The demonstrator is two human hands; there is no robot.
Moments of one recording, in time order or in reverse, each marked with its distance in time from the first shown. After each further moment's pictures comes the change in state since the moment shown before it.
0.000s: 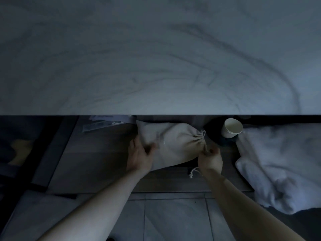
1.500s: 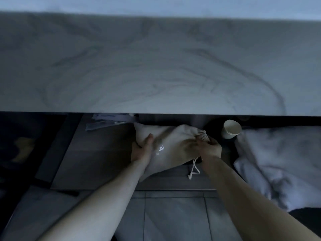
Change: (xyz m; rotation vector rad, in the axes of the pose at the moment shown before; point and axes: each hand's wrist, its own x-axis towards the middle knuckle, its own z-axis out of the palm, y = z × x) left_hand -0.001 0.022 -0.008 -0.590 0.028 -0.494; right_hand -0.014 -0.063 -0.011 0.489 -0.129 0.115
